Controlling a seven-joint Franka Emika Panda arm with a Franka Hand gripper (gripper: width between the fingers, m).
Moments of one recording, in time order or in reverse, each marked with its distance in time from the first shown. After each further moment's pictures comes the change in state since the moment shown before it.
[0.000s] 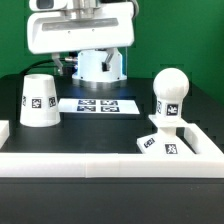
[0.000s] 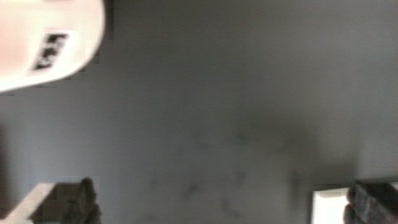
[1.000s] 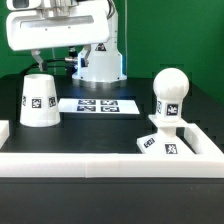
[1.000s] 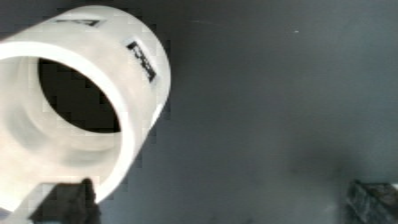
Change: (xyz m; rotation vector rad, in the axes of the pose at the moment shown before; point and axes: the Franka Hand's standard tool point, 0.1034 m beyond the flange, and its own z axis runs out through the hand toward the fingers) arm -0.038 0.035 -0.002 0.017 -0.020 0.059
